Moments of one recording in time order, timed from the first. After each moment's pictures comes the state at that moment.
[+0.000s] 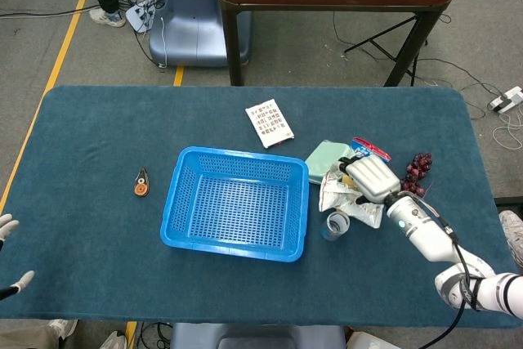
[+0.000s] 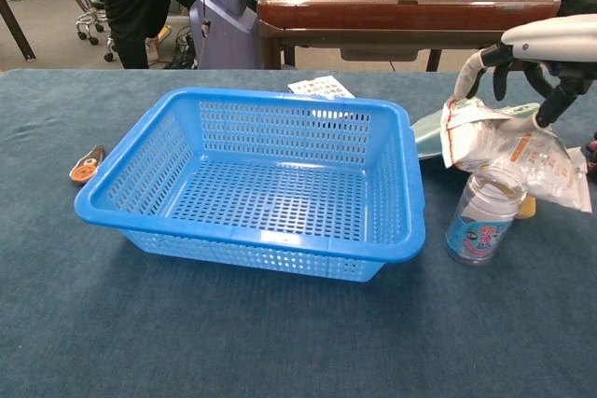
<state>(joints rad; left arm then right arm) 0.04 -1.02 -0.03 -1.69 1.50 1.60 0.09 0.78 -1.16 0.01 -1.56 -1.27 0.88 -0.07</state>
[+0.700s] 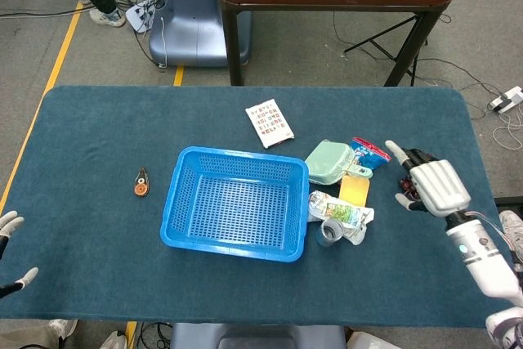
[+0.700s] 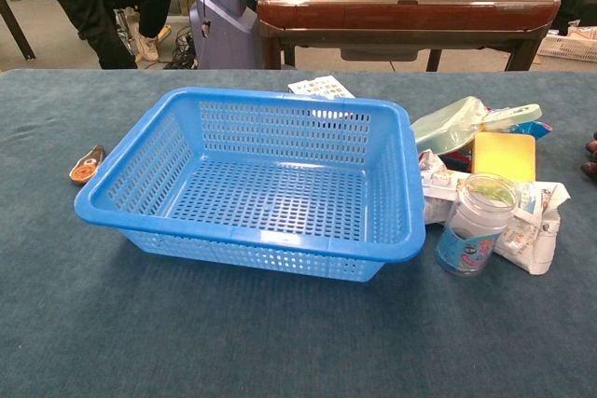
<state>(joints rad) 0.02 -1.03 -0.04 -1.68 1.49 1.57 0.09 0.49 -1.00 -0.01 -1.65 -1.36 1.24 -0.06</state>
